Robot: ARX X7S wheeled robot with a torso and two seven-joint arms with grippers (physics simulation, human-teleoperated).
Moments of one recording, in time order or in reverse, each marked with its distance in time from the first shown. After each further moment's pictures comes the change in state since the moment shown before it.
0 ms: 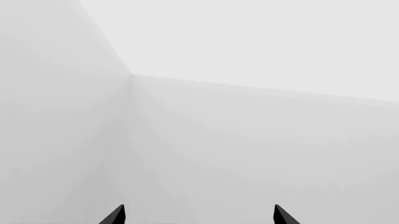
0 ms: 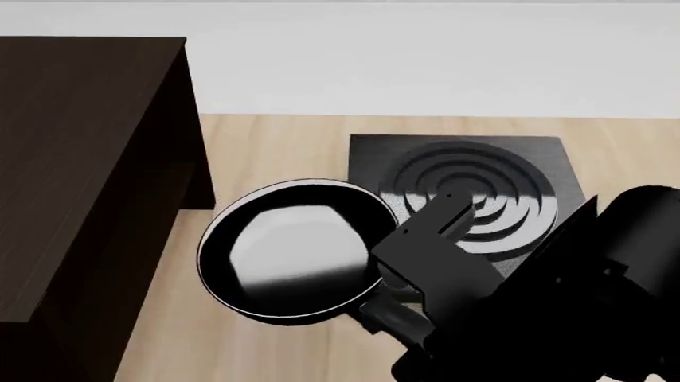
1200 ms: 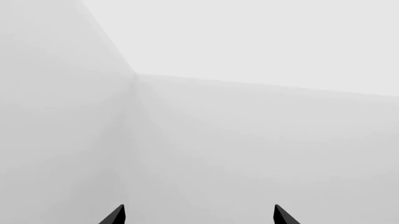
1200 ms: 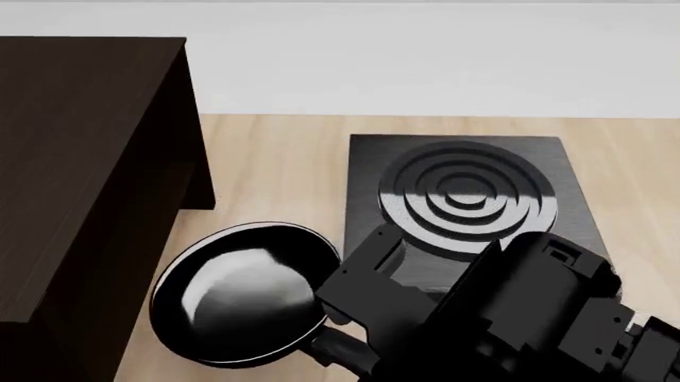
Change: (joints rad) left arm 0.009 -0.022 0.010 -0.009 0.005 0.011 -0.014; right arm -0.082 -0.146 -0.143 0.085 -0.244 -0.165 -0.212
